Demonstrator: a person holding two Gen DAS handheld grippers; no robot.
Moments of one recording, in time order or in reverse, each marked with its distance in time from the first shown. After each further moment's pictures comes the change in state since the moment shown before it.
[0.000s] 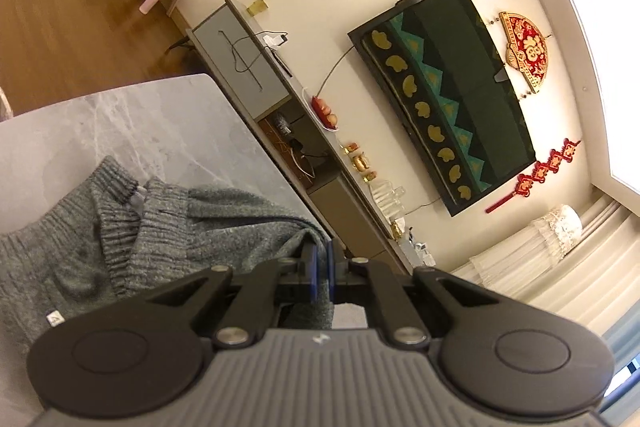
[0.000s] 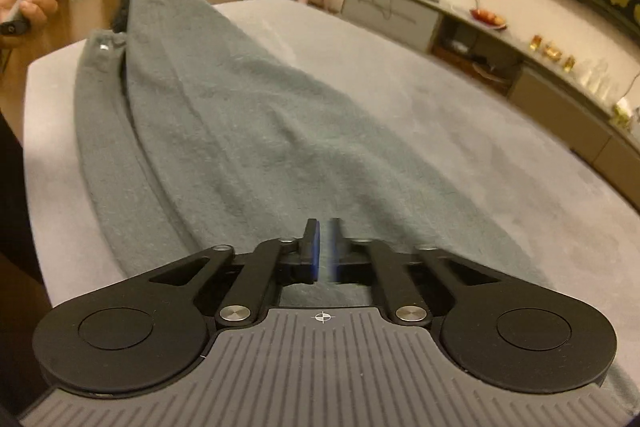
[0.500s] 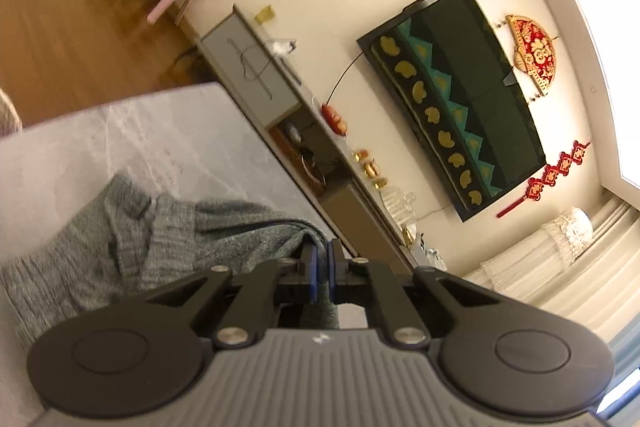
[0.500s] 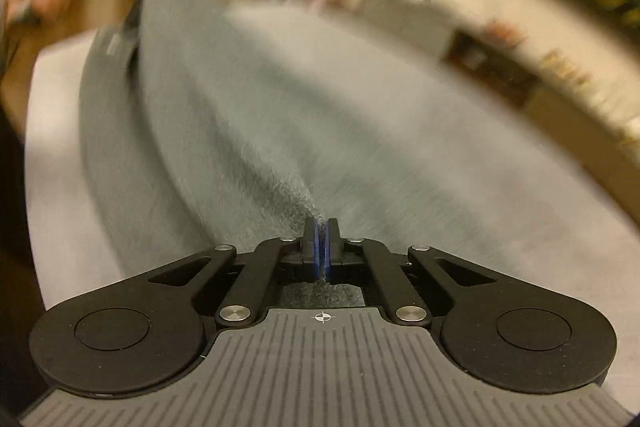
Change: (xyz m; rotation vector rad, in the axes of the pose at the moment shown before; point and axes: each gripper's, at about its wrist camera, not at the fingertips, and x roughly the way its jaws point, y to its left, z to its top) left arm -0.016 -0.004 0.004 0.018 -0.062 0.019; right arm -0.028 0.003 0.005 -0.026 -0.105 -0.056
